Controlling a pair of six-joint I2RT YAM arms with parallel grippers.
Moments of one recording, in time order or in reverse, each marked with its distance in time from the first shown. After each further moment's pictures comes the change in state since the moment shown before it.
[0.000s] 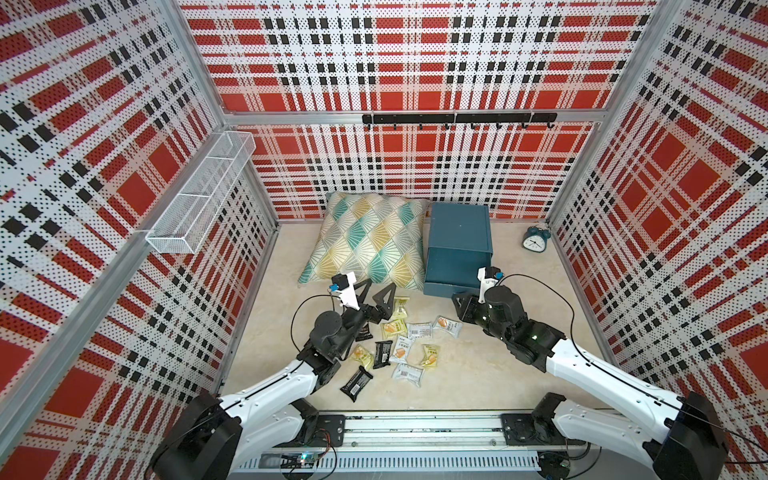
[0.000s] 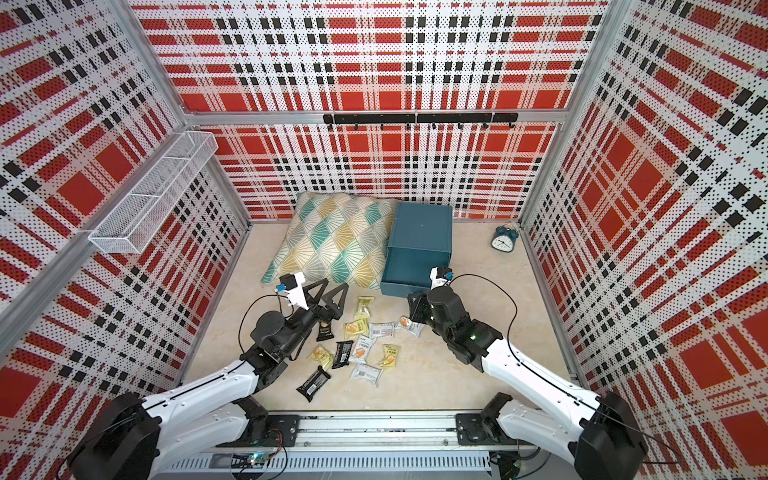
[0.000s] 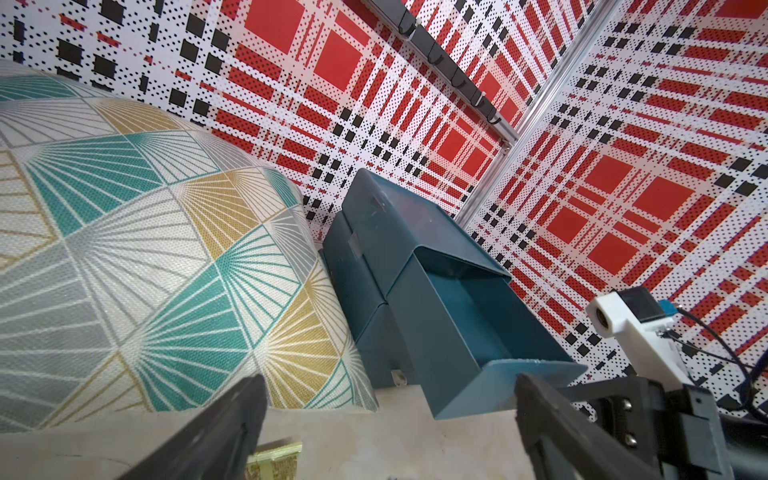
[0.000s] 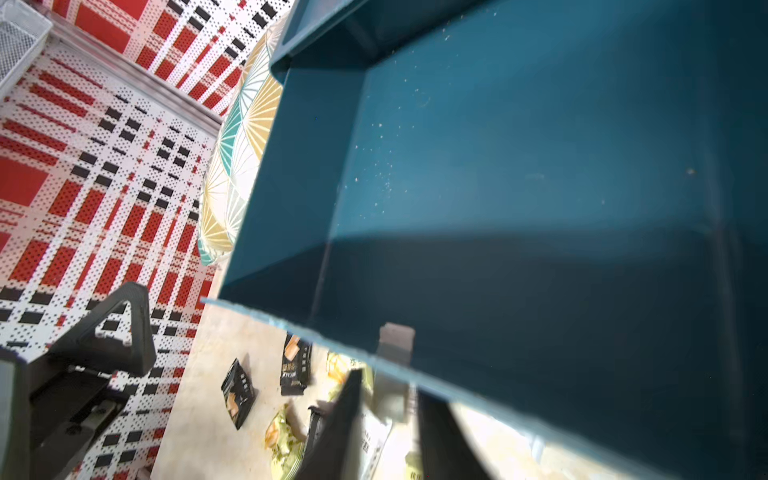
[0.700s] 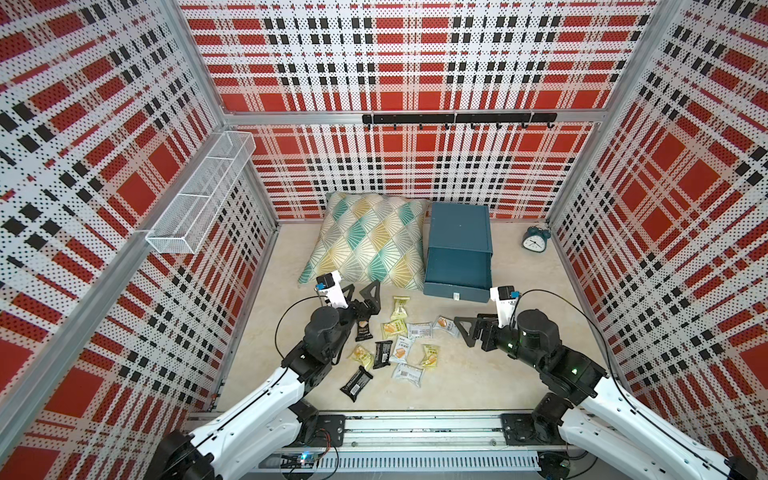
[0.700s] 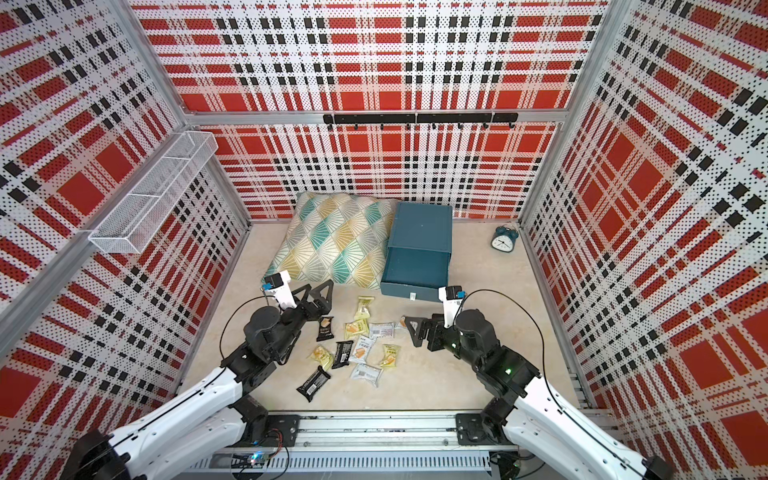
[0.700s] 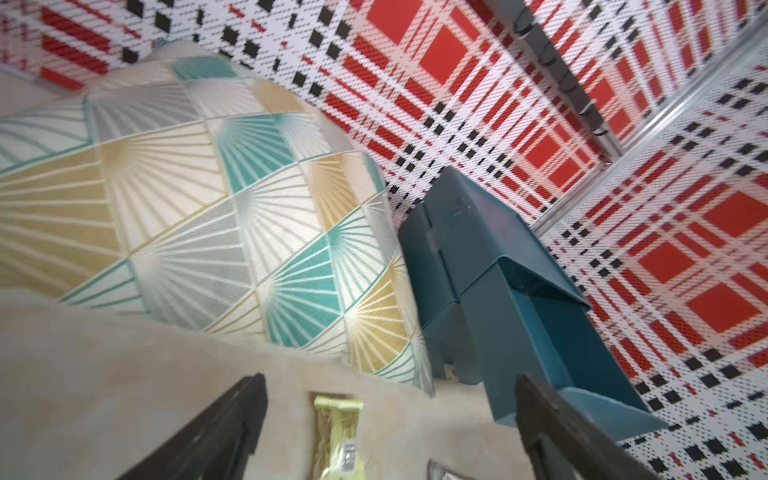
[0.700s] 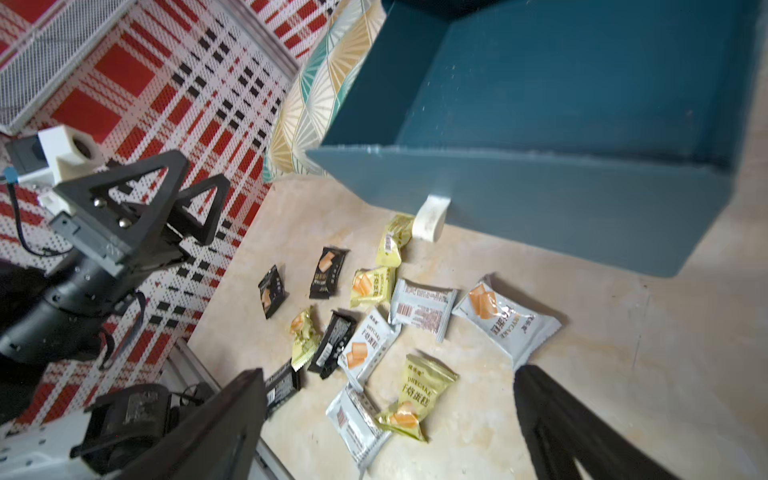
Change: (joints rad) left arm 0.036 -0.200 0.078 -0.513 -0.197 -0.137; right arm 0.001 -0.380 -0.158 -0.155 -0.224 -0.184
